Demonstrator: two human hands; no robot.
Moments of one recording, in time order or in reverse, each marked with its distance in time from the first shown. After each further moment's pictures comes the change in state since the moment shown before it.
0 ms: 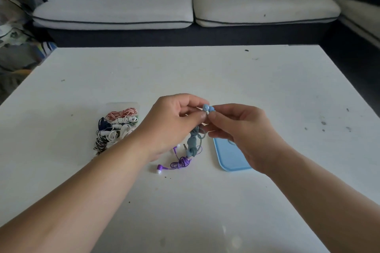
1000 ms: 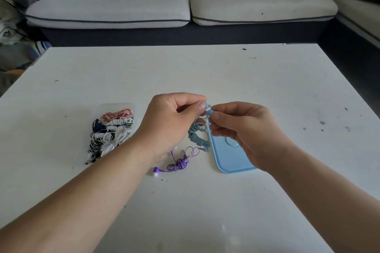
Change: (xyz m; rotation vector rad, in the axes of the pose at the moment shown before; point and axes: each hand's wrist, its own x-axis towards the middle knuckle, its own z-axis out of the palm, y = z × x) left_hand 0.007 -0.001 0.011 -0.058 0.162 0.018; right_hand 0.006 -0.003 -0.010 0.099 0.085 0.058
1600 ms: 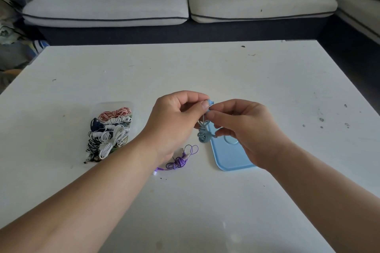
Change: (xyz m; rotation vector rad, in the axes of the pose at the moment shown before) left_hand 0.002 -0.004 0.014 -0.085 0.012 -0.076; right_hand 0.002 0.003 -0.001 -0.110 -0.010 -0.048
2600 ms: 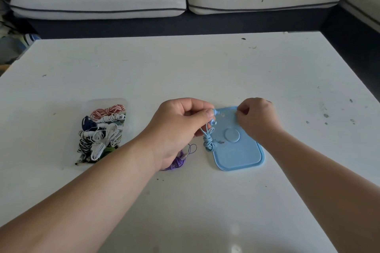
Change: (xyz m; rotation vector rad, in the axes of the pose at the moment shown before) left_hand 0.004 -0.014 0.007 -0.099 -0.116 -0.192; right_hand 0.079 0.061 -0.053 -0.952 0.318 -0.088
